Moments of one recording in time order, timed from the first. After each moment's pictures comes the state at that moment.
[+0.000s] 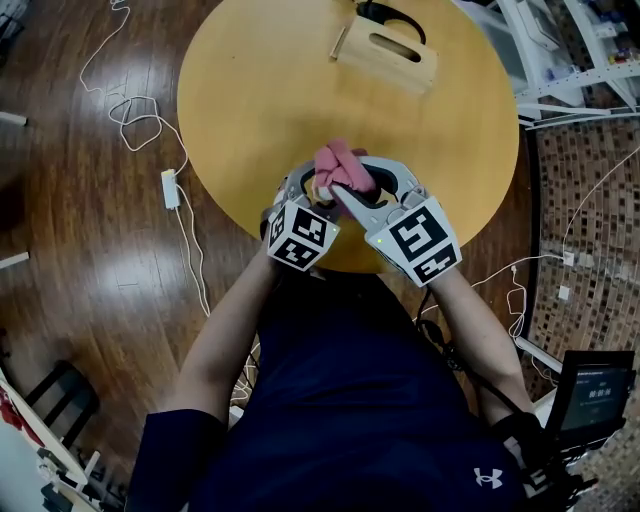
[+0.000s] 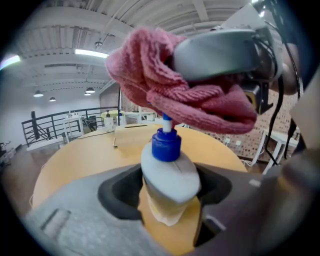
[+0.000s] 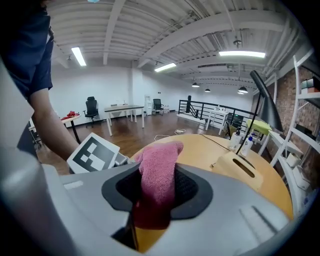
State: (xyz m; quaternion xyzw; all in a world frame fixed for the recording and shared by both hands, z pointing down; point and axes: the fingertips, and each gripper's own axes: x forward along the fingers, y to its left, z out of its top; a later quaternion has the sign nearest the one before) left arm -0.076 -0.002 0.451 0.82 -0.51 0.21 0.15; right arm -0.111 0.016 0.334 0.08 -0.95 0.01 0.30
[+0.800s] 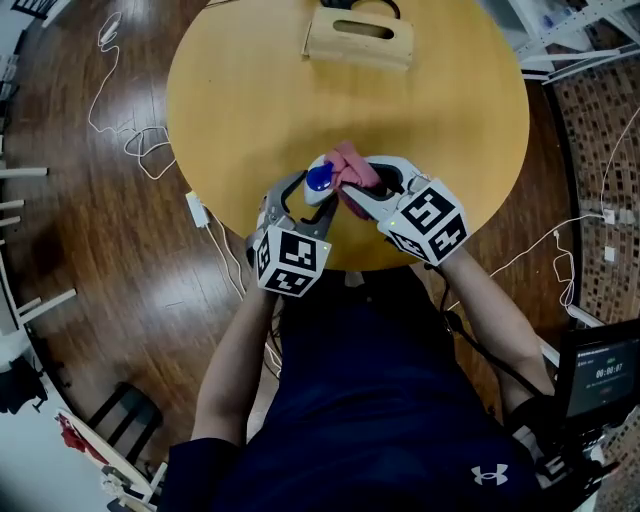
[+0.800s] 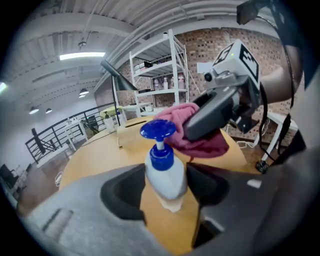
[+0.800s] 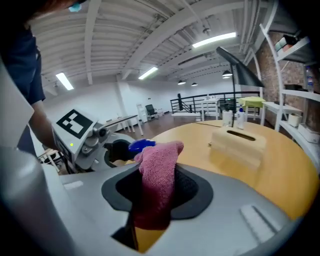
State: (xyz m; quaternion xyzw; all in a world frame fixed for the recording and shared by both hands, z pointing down) left arm -0.097 0.019 0.418 0.80 -0.50 0.31 0.14; right arm -0.072 -0.004 0.378 0.10 -0.95 0.14 0.26
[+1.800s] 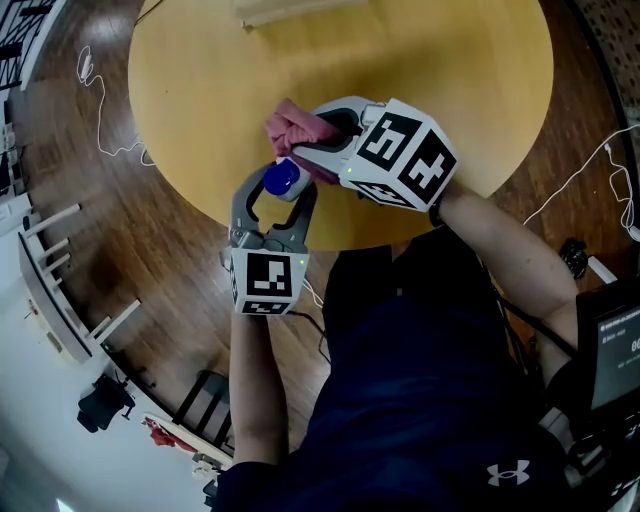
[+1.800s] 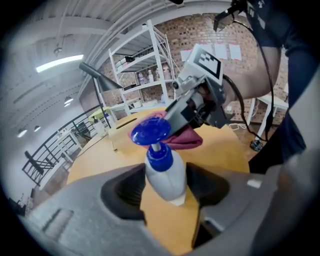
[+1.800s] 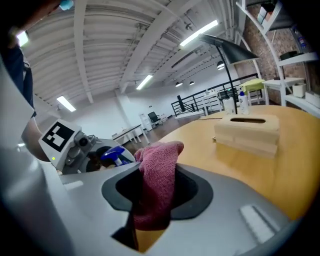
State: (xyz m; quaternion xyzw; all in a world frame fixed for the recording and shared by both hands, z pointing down) left arm -0.101 0.023 0.406 0.80 -0.45 0.38 0.10; right arm -0.099 -0.035 0.383 0.07 -0.95 0.23 0.21
